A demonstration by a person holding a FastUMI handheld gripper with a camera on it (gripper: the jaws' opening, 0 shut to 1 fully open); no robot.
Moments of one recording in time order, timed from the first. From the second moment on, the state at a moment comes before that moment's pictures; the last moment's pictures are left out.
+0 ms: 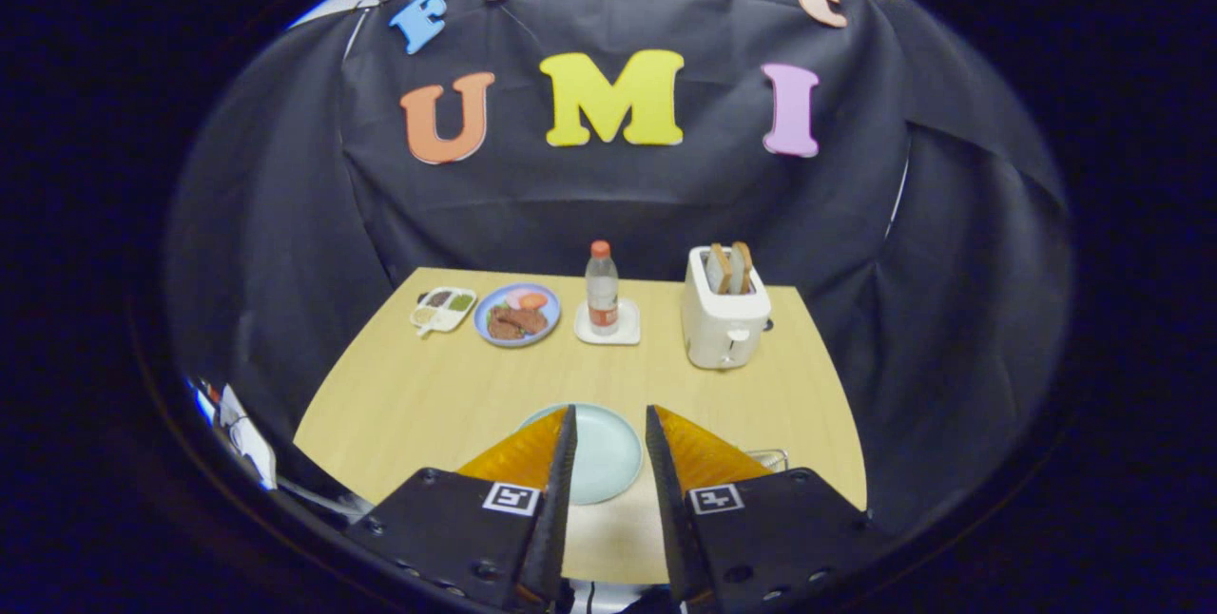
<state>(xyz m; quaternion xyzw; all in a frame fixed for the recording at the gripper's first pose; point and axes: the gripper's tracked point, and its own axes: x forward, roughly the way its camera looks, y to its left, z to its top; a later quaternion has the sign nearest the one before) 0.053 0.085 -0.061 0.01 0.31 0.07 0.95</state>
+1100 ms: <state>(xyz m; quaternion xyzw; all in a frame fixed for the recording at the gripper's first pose) 0.007 0.096 0.049 0.04 0.07 0.02 1.00</state>
